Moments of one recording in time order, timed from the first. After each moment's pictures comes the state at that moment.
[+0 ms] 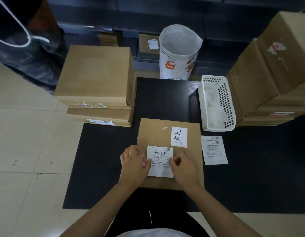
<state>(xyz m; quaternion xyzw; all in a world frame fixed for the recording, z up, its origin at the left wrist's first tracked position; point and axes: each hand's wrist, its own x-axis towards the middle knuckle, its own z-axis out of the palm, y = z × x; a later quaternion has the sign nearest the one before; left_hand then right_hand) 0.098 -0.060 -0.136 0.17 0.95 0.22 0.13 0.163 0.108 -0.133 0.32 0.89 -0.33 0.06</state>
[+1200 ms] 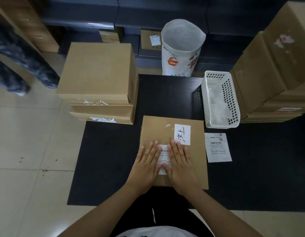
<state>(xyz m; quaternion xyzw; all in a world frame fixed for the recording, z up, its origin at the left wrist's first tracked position) 0.115 -0.057 -0.178 0.39 0.91 0.09 0.10 0.180 0.103 -0.173 0.06 0.99 -0.09 0.09</state>
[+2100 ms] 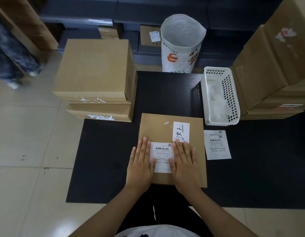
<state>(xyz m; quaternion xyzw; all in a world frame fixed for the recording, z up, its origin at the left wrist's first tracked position) 0.125 -0.053 -0.180 0.24 0.96 0.12 0.09 0.191 0.110 -0.180 0.14 0.98 -0.13 0.06</state>
